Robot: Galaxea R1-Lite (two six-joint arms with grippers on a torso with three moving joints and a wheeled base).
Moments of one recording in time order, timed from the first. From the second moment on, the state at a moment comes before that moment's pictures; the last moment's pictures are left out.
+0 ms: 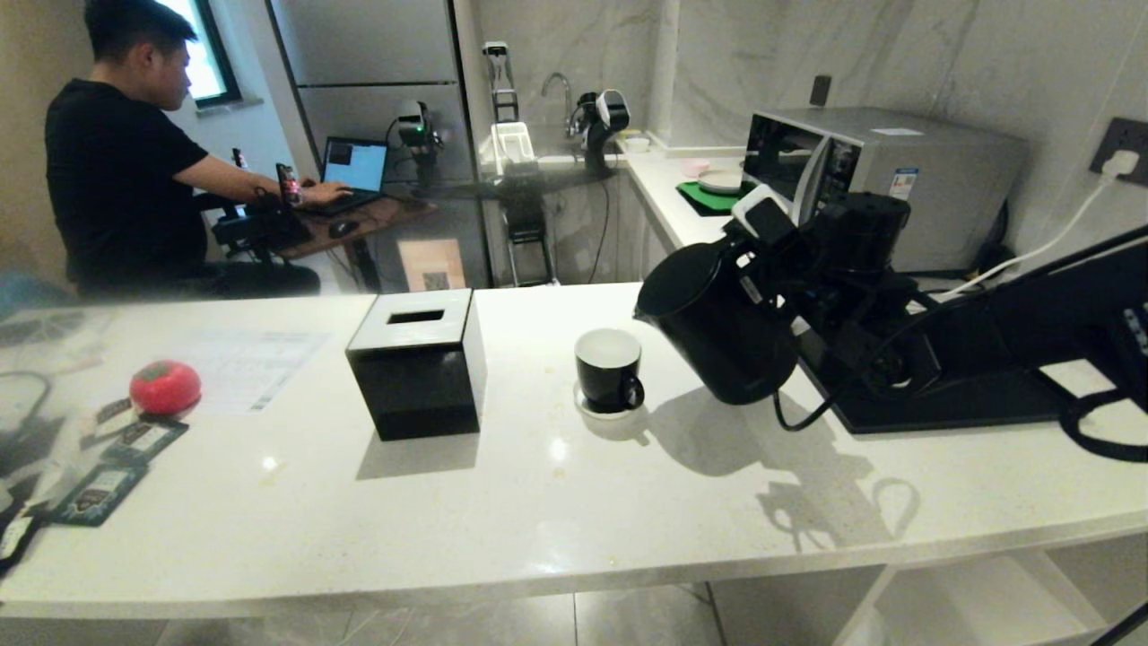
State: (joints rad) left arm 0.00 0.00 0.00 -0.01 0.01 -0.01; right arm 0.33 2.12 -1.38 -0.84 -0.26 -0.69
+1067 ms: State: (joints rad) left arm 0.00 0.00 0.00 -0.01 0.01 -0.01; right arm 0.34 2.14 -1.41 -0.80 -0.26 -0.78
